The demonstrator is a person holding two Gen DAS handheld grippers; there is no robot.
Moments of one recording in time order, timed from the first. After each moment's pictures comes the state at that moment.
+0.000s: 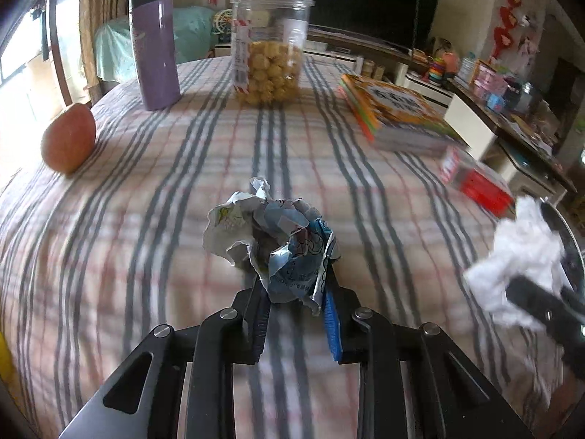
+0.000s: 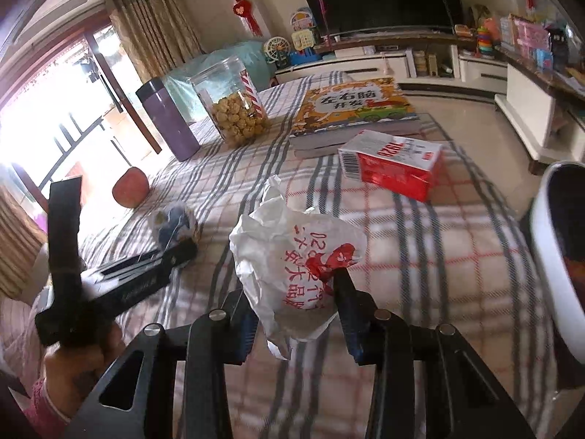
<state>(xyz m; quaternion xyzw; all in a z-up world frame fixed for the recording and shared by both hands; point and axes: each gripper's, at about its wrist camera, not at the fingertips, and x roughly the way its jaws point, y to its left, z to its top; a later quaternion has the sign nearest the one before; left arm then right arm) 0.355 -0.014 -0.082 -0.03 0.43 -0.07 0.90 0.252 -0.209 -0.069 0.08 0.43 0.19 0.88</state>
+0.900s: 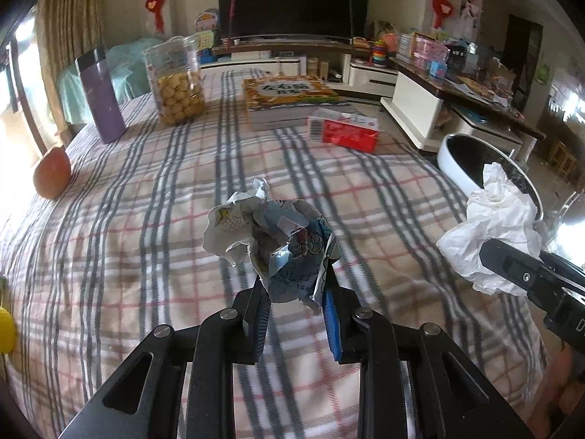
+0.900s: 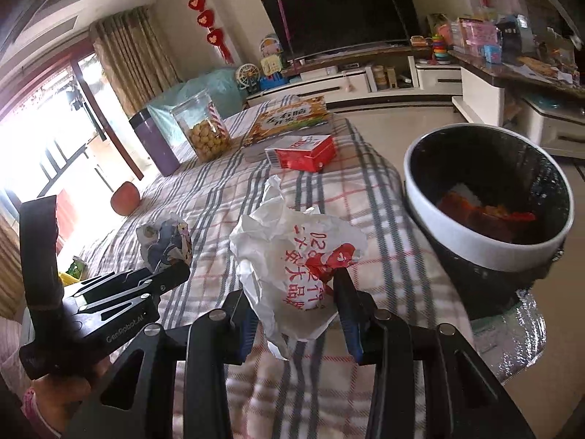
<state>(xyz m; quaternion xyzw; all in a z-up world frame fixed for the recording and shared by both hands) 0.238 -0.103 -0.035 0.04 0.41 -0.13 0.90 0.171 -0.296 -0.053 0.11 0.39 0.14 0.90</state>
